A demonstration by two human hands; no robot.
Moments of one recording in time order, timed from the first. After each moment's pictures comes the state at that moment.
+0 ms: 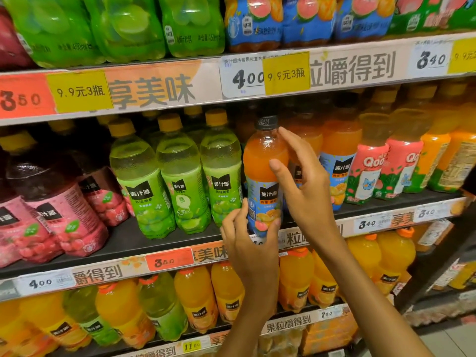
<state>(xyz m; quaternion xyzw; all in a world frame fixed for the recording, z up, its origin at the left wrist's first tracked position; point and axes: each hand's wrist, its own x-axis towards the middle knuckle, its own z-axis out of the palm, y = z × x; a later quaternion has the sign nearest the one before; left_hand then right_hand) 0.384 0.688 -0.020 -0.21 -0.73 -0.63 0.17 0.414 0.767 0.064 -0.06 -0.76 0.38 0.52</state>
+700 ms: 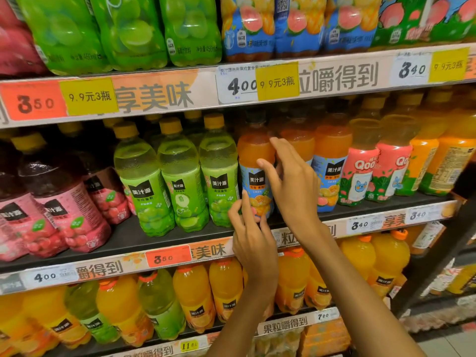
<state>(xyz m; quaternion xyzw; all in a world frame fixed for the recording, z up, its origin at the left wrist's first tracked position) 0.385 0.704 -0.019 -0.26 -0.76 -0.55 0.22 0.401 0.766 0.069 -0.19 -0.82 0.16 0.52</state>
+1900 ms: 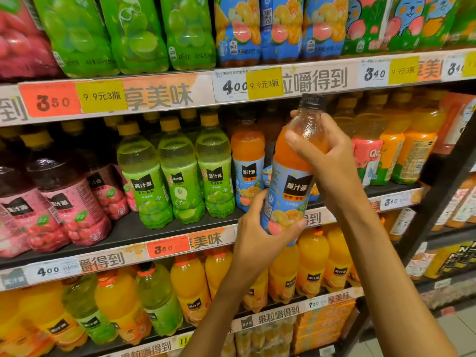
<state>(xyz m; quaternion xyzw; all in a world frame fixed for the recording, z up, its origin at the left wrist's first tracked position) 0.408 0.658 0.021 -0.45 -0.60 -0.65 -0.11 0.473 0.766 0.116 -0.02 -0.68 0.54 0.50</state>
